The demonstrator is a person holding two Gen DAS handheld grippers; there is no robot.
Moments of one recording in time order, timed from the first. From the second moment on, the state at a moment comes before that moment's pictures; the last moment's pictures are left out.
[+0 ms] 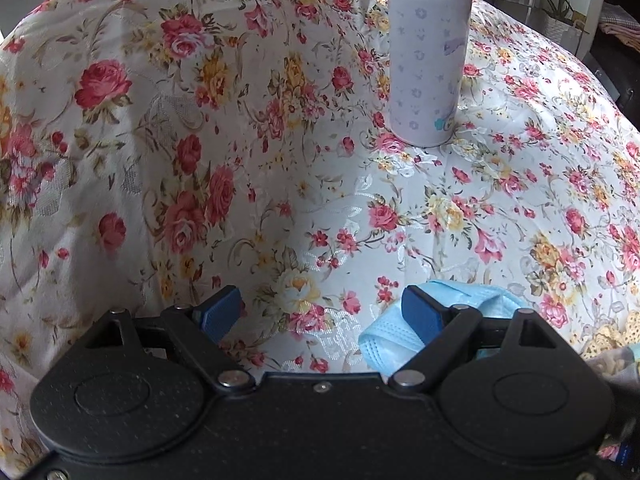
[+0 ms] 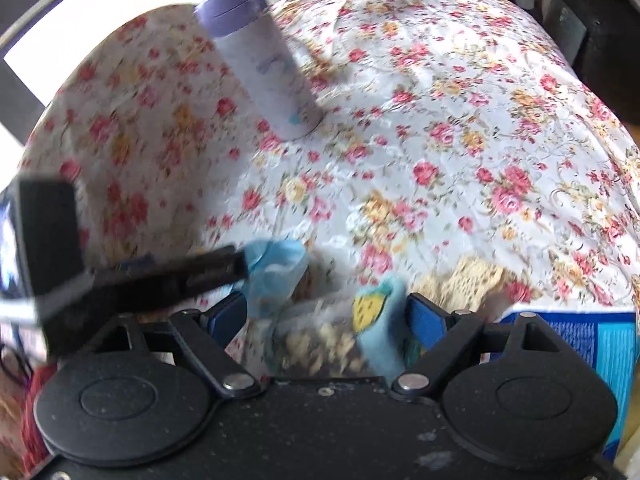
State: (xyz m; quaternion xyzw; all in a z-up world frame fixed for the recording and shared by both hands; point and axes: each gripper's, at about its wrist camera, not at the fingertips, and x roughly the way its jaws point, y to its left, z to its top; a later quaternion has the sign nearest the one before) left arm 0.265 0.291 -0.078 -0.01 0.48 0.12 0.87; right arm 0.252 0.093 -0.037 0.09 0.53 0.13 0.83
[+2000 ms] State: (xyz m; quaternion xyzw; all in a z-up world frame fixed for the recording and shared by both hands) left arm 0.254 0.301 -0.063 -0.10 0.46 0.08 0.88; right arm 0.305 0.077 -0.070 0.08 0.55 0.06 0.83
